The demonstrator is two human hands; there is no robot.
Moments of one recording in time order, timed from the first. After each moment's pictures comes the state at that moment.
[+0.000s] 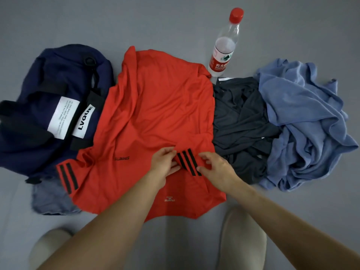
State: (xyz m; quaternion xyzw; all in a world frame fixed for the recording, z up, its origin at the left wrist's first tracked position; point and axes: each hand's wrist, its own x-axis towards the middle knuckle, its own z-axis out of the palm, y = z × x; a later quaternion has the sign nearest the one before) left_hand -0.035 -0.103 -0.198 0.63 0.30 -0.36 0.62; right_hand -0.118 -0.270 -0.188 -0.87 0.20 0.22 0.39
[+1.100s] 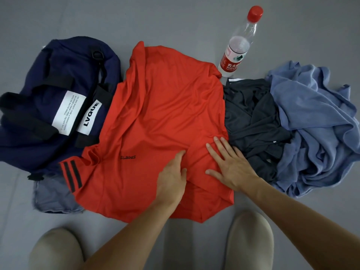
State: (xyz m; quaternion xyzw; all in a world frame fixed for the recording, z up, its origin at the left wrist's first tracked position) left_hand -0.079 -0.084 -0.217 0.92 -0.07 -0.22 0.33; right_hand -0.107 -0.302 -0.223 -0.96 -0.04 0.26 0.02
